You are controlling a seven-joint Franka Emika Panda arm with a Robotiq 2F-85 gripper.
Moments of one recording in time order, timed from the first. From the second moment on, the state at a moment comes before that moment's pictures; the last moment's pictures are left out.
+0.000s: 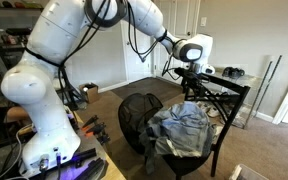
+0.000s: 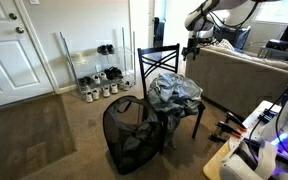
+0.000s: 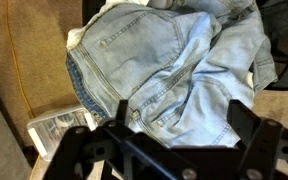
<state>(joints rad) -0.26 0.70 -0.13 -1.51 0.16 2.13 -0.16</state>
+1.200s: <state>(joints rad) -0.25 1.06 -0.14 -1.05 0.09 1.95 0.01</state>
